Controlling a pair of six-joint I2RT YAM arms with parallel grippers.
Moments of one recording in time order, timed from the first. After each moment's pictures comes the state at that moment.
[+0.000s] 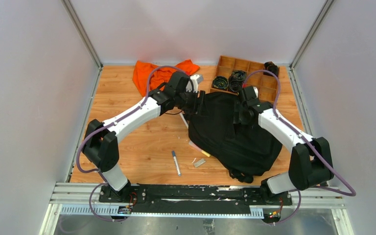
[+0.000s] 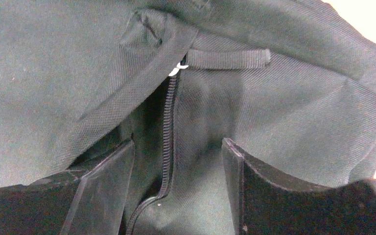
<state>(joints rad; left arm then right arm) -0.66 1.67 1.40 -0.42 0.38 -0.42 0.35 1.41 1.01 -0.61 0.27 0.31</state>
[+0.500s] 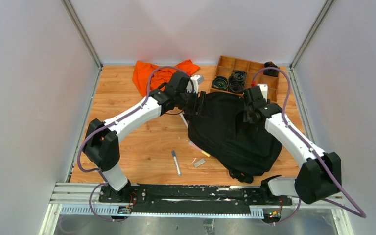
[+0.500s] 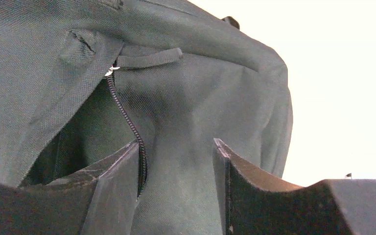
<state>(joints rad) -0.66 1.68 1.39 -0.42 0.40 -0.42 0.35 1.32 1.02 -0.67 0.49 0.31</state>
